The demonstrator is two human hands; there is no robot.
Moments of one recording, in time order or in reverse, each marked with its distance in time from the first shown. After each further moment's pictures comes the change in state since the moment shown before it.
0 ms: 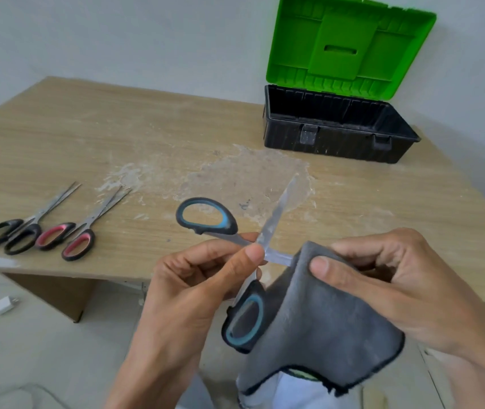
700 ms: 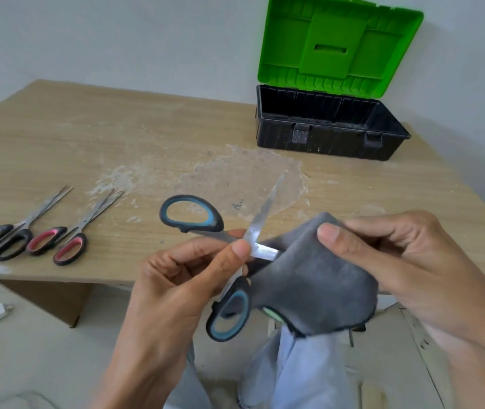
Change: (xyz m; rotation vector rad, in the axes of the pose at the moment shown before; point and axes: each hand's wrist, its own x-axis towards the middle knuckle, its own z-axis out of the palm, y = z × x) left_hand 0.000 0.002 0.001 0.030 0.024 0.033; right_hand 0.000 -0.007 -0.007 0.130 0.127 -0.010
